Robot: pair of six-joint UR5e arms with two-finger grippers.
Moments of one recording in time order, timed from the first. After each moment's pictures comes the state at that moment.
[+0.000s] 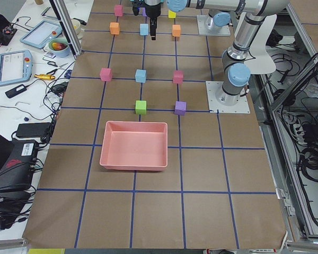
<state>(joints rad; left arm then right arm) -1.60 -1.56 -1.56 -1.64 1.55 0.00 1.56 -1.61 1.56 -1.45 -1.61 -0.02</state>
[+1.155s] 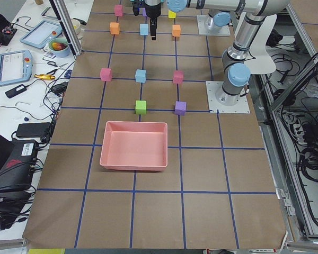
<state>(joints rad) -1.60 -1.56 -1.56 -1.64 1.55 0.00 1.57 -1.61 1.56 -1.45 -1.60 -0.01</state>
